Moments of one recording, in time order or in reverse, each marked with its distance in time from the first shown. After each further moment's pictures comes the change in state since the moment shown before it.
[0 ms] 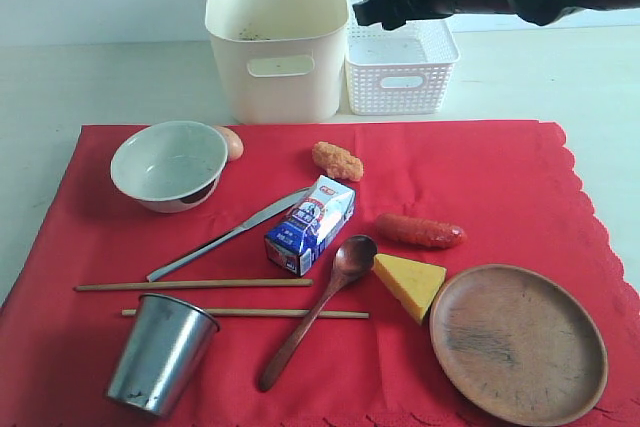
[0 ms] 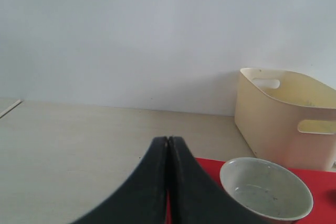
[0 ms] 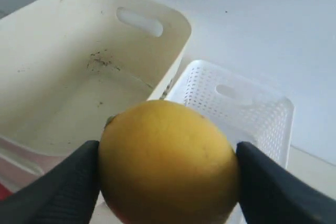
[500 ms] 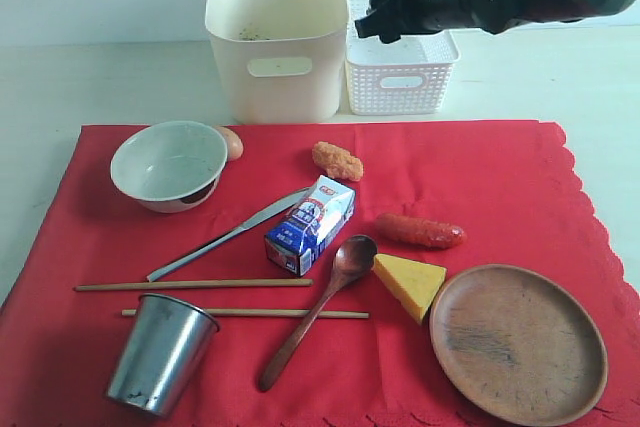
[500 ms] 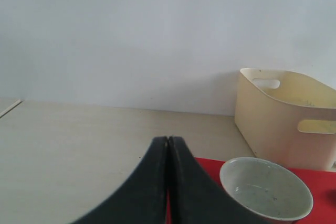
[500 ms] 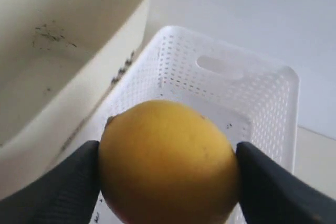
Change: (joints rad) left arm 0.000 0.000 0.000 0.000 0.000 0.000; right arm -0.065 0.268 -0.223 0.013 0.033 0.015
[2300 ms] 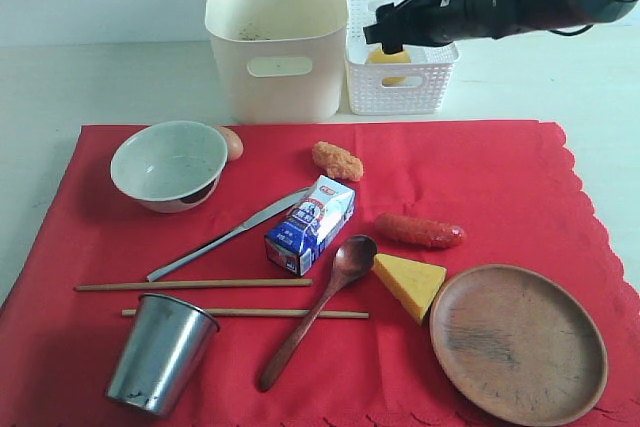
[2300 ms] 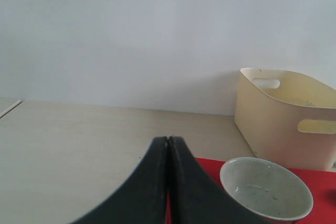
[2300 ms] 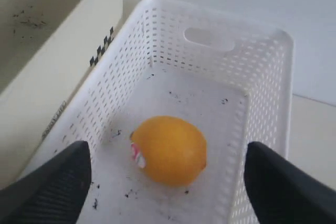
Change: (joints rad) left arm 0.000 0.000 0.000 0.000 0.000 0.000; right arm -0.019 0.008 -0.009 0.066 0.056 0.009
